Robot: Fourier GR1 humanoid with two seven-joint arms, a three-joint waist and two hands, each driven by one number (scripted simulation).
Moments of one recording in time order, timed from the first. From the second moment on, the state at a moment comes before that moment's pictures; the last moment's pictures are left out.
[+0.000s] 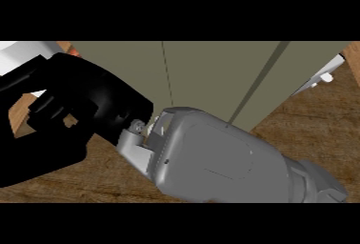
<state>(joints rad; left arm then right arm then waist) 0.59 0.80 -0.04 -2.09 0.94 0.07 -0.62 -1.23 0.00 0.56 -1.40 -0.63 -0.25 0.58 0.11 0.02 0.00</state>
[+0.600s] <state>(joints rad) 0.59 0.82 0.08 -2.08 1.01 0.04 -0.57 -1.34 0.00 0.44 -0.94 -0.76 0.02 0.37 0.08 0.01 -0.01</state>
